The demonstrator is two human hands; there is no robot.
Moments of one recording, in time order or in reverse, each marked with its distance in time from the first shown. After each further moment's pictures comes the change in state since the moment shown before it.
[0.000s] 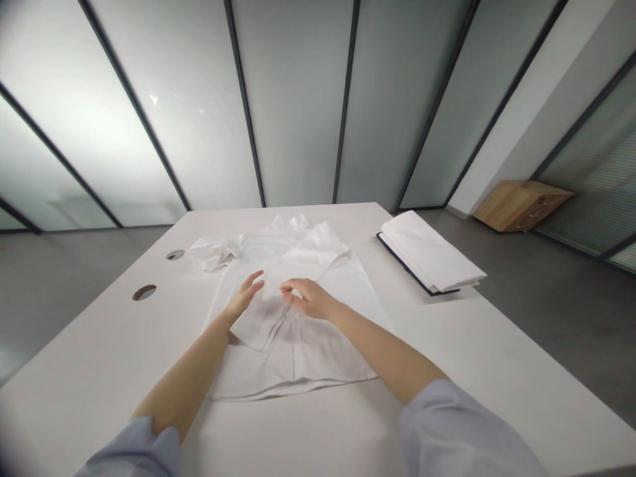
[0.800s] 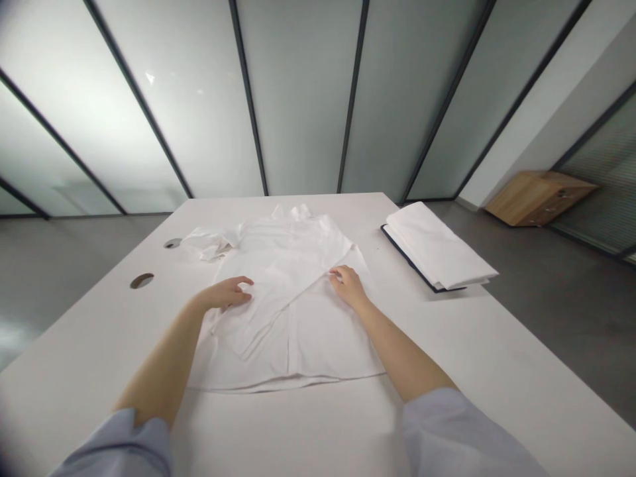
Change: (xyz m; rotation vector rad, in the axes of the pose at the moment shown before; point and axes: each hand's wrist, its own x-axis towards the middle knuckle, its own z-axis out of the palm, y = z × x) left_hand -0.013 0.037 -0.052 0.647 -0.388 -0.283; right_hand -0.052 0.114 -0.022 -0.293 0.369 0.492
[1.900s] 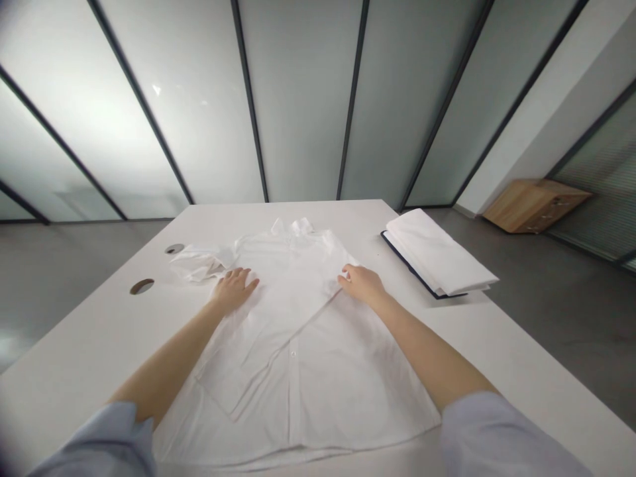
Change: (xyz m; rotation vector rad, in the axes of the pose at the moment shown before) left_hand 0.026 0.012 0.027 0.692 0.583 -0.045; right_hand 0.010 -0.022 -0.060 -0.492 -0.236 0.106
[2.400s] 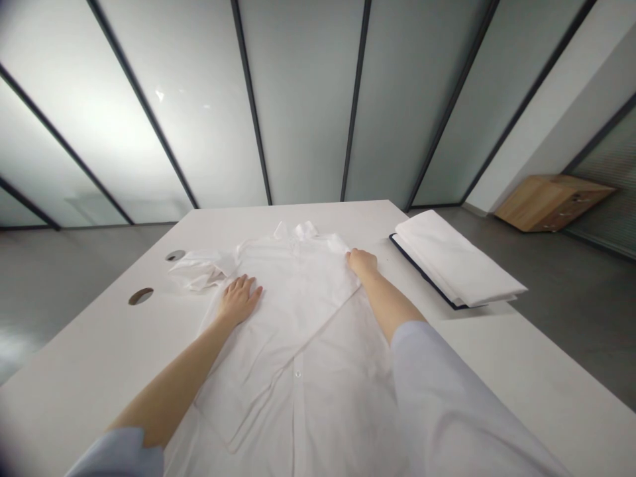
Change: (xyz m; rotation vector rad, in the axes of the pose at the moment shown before) left_hand 0.008 -0.006 0.034 -0.109 0.098 -0.017; right_hand 0.118 0.011 0.021 -0.122 -0.033 0.266
